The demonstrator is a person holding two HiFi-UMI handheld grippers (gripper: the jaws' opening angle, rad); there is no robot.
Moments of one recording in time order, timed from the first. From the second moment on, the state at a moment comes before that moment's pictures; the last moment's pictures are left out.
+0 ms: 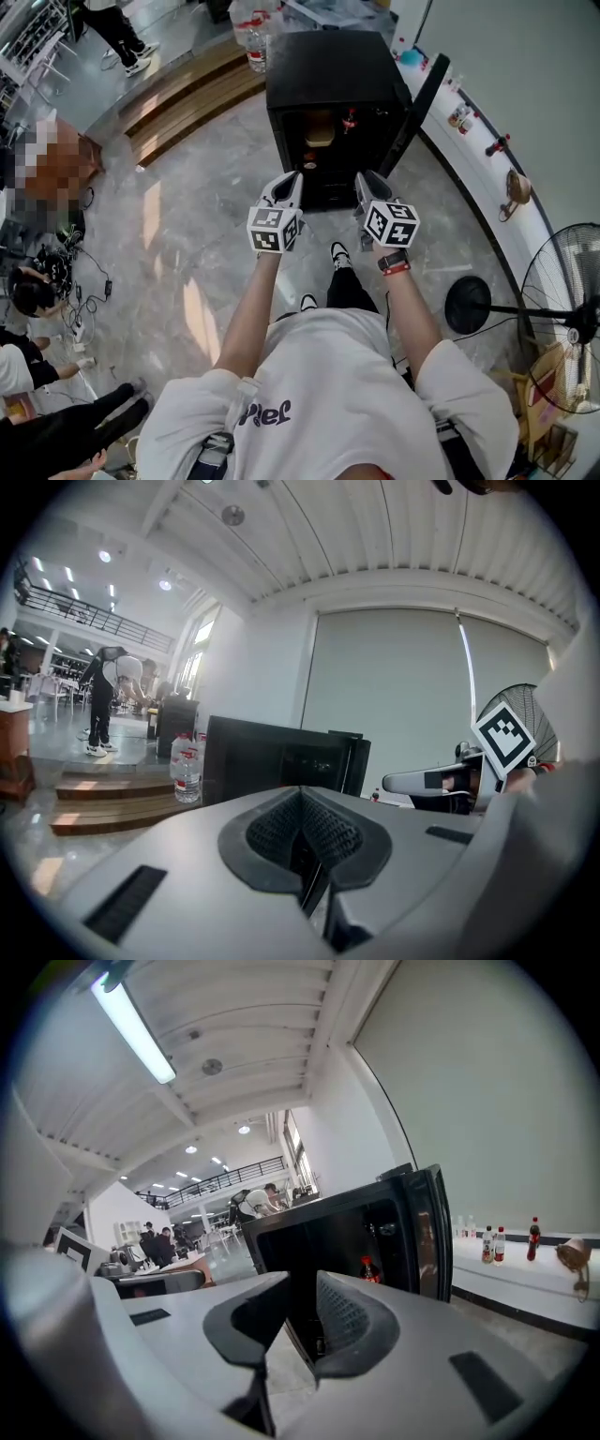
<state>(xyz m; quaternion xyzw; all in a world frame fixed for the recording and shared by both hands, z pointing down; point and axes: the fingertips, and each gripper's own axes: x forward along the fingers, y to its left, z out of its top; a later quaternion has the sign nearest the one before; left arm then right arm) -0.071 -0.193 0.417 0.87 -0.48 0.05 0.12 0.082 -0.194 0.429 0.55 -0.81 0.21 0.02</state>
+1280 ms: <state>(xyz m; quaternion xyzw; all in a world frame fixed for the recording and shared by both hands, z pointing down) -0.060 -0.146 0.390 0.88 -0.46 0.04 0.08 0.087 -0.128 0.404 0.57 -0.80 0.15 0.02</state>
